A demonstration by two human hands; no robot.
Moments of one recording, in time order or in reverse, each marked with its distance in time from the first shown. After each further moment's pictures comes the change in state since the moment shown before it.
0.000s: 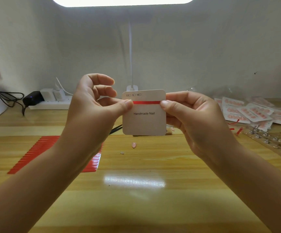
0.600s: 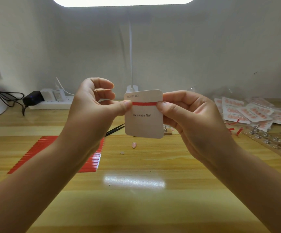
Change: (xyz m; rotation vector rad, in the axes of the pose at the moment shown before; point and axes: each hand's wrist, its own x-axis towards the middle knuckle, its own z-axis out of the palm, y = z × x) left_hand 0.006 -0.003 -0.003 0.020 0.010 -0.097; right_hand -0.003 0.000 0.002 0.013 -0.112 -0.055
